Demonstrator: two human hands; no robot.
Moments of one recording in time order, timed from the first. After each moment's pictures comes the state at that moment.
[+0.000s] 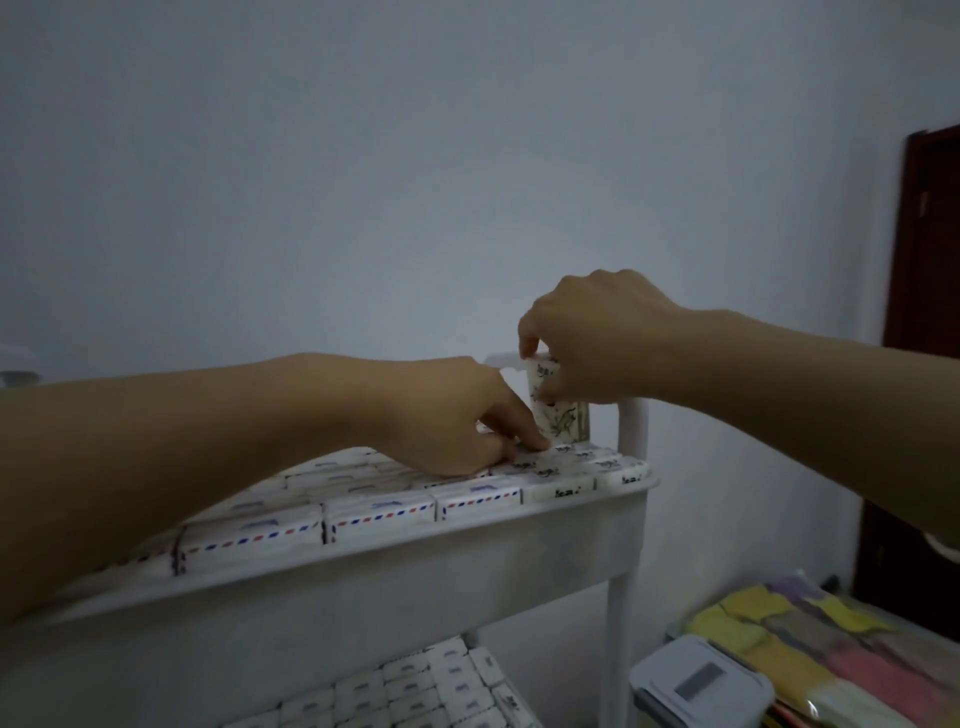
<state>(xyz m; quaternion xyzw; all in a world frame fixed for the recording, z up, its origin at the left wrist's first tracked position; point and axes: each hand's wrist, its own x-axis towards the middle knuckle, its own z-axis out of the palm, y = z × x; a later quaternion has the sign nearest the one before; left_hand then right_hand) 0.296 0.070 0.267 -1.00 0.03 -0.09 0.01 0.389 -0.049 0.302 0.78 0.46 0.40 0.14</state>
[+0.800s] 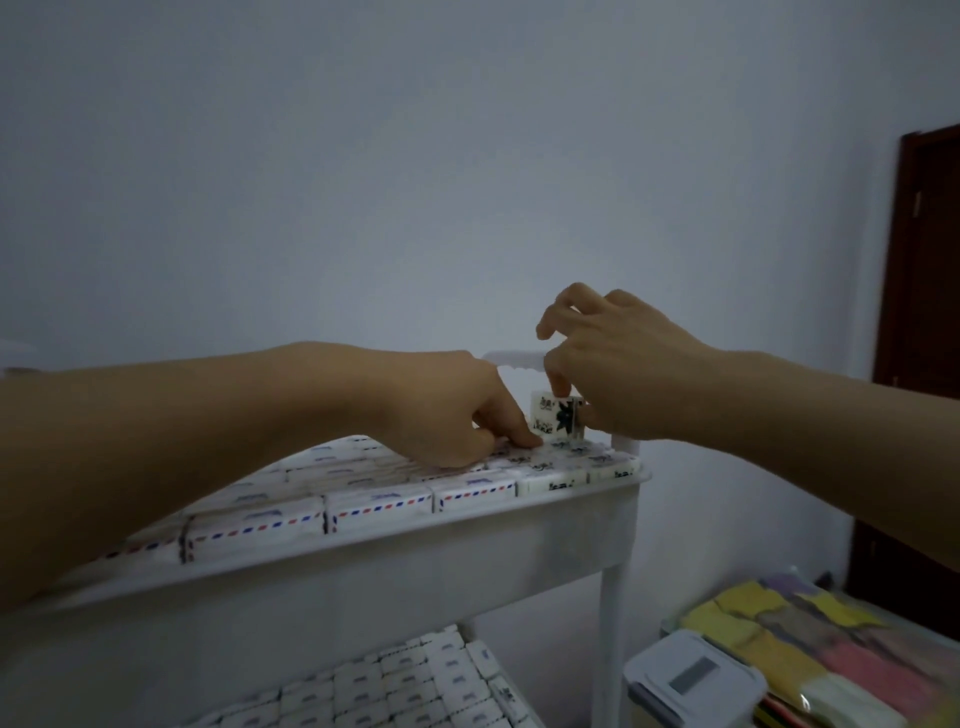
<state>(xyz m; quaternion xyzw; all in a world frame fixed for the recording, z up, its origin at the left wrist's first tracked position) 0.290 0.064 0.273 -1.00 0.01 -0.06 0.04 0.400 -0.069 0.280 0.75 0.47 0.42 0.23</state>
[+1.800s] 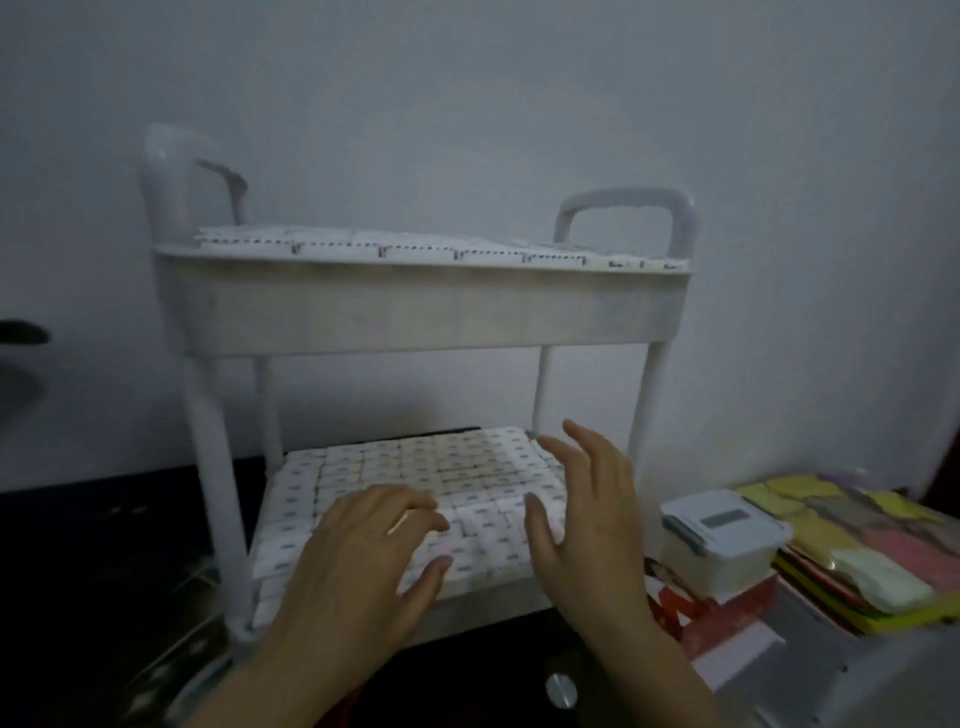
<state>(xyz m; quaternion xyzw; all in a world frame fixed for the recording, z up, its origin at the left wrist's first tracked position) 0.131 0.031 -0.008 -0.92 -0.14 -0.36 0.02 0.300 -0.089 -0.010 0.75 0.46 0.25 -0.39</state>
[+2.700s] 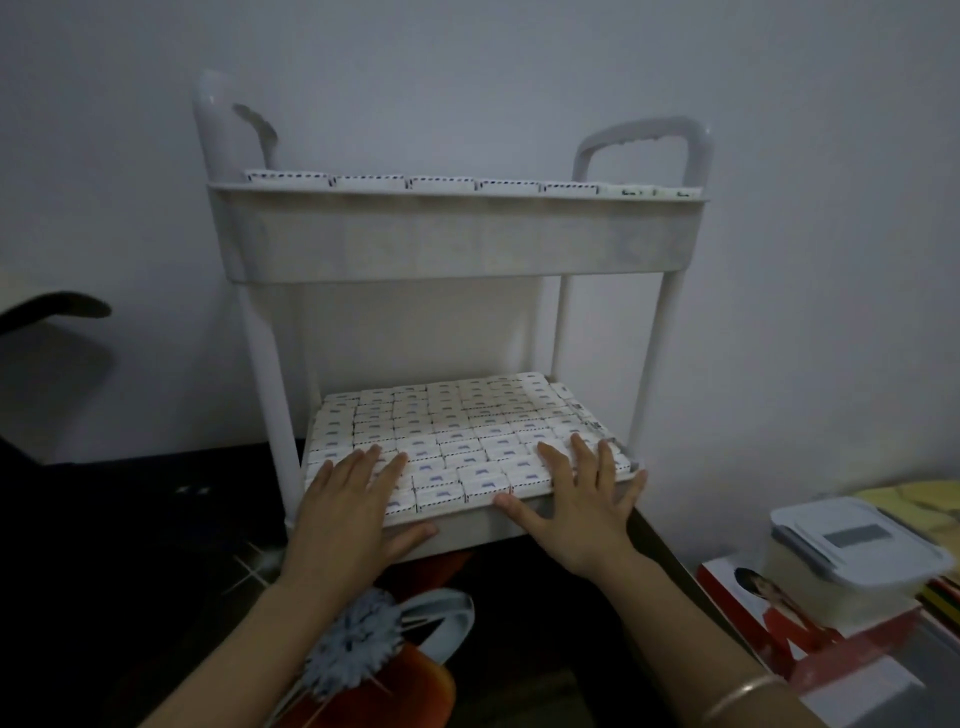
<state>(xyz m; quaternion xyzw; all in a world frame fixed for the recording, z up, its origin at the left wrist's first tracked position) 0.147 0.186 -0.073 -0.90 -0.39 -0.17 0.08 0.366 0.058 -0.070 0.87 0.47 0.01 -0.16</state>
